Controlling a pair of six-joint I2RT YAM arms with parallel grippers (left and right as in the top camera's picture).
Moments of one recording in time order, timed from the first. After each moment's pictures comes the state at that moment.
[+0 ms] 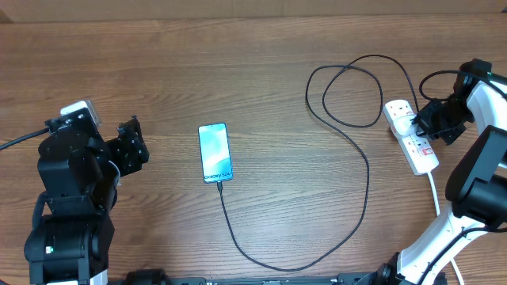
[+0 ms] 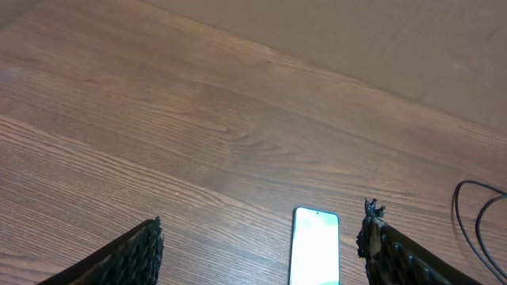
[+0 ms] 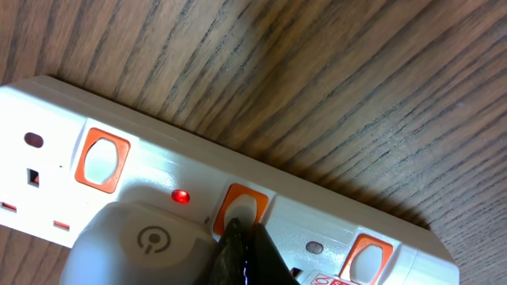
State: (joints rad) left arm 0.07 0.86 1.12 -0.84 -0.07 -0.32; right arm -0.41 2.10 1.58 -1.05 -0.10 0.46
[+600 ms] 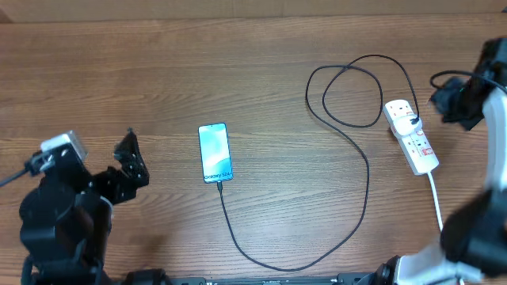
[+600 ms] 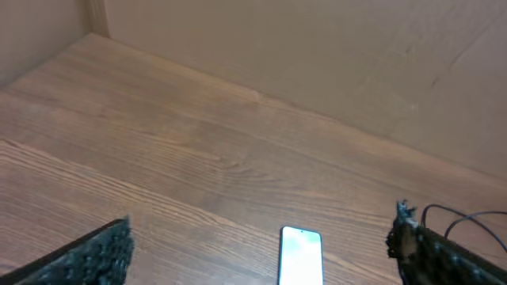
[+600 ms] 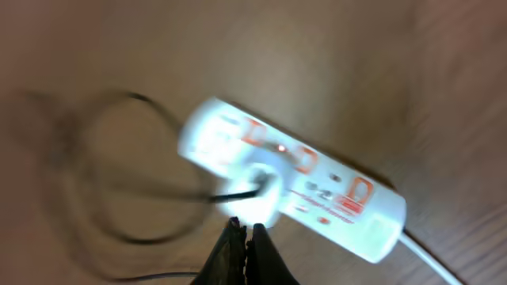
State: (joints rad) left arm 0.07 0.65 1.11 -0.88 -0.07 -0.32; right arm -0.35 1.70 1.58 -1.03 -0.07 0.48
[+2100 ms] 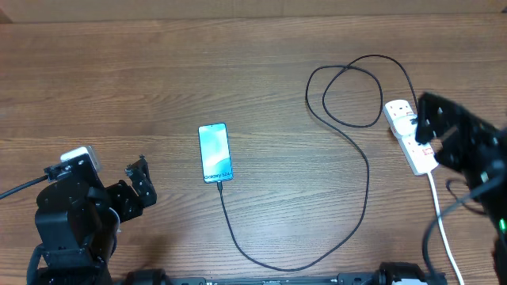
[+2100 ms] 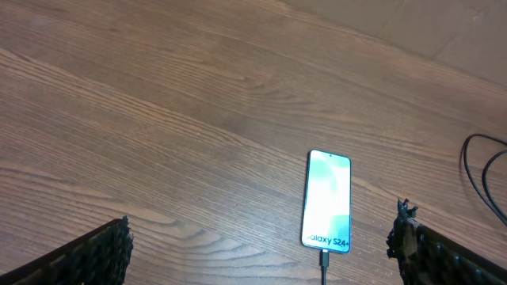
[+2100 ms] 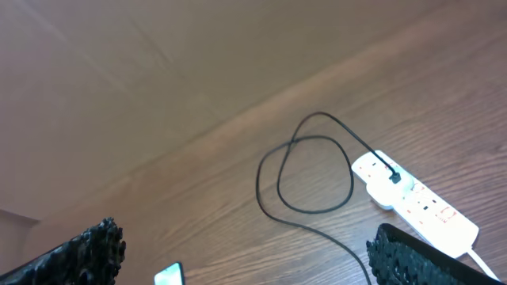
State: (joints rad) left arm 0.07 0.67 1.11 -1.11 -0.07 -0.32; right arm -0.04 0.92 1.58 -1.13 -0.06 0.49
